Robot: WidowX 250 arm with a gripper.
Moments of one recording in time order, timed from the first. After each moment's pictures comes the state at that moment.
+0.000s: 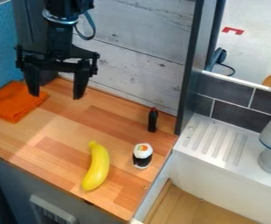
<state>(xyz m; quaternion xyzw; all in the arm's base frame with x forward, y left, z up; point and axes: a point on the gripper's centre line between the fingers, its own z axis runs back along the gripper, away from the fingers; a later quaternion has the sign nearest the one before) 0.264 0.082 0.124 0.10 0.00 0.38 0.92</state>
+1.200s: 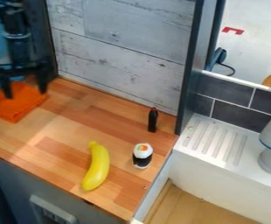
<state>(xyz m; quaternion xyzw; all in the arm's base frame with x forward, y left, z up) 0.293 0.207 0.062 0.05 0.00 0.50 0.86</state>
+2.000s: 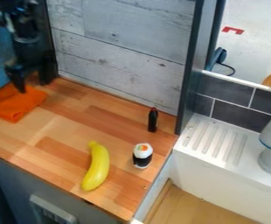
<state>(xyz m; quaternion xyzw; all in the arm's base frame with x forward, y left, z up) 0.357 0.238 0.031 0.05 -0.06 0.60 0.79</state>
